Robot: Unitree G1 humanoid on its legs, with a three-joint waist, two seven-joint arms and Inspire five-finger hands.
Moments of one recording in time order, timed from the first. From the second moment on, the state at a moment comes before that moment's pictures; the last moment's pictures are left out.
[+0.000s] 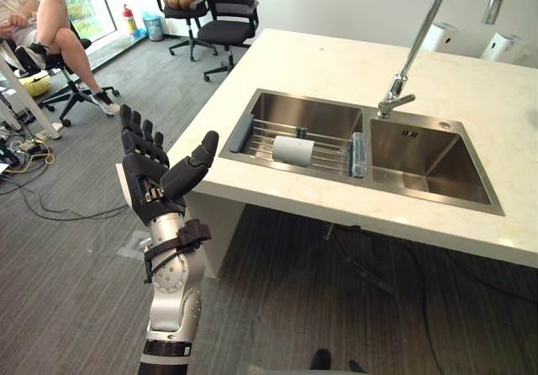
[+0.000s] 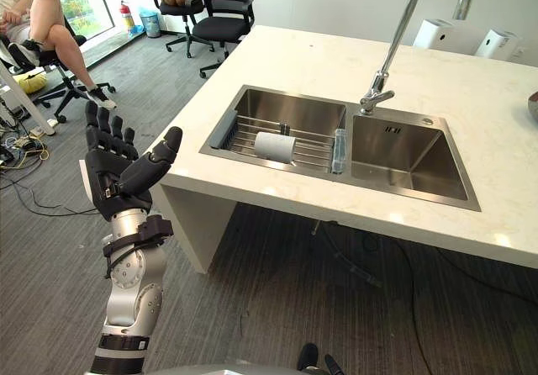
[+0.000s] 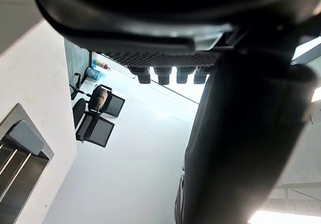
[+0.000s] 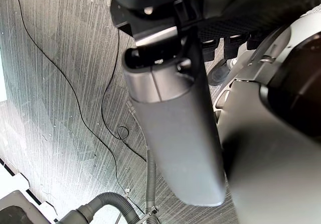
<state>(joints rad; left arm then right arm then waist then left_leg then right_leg) -0.02 0.08 -0.02 -0.19 -0.32 -0.33 0.39 0.30 0.00 -0.47 1.13 0.64 0.05 0.26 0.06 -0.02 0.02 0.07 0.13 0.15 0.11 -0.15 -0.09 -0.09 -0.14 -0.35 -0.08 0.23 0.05</state>
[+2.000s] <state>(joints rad) 0.02 0.14 -0.03 -0.29 -0.41 0.01 0.18 0.20 -0.04 -0.51 1.15 0.68 0.14 -0.04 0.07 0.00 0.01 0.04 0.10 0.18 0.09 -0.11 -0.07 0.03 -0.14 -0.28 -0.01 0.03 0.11</state>
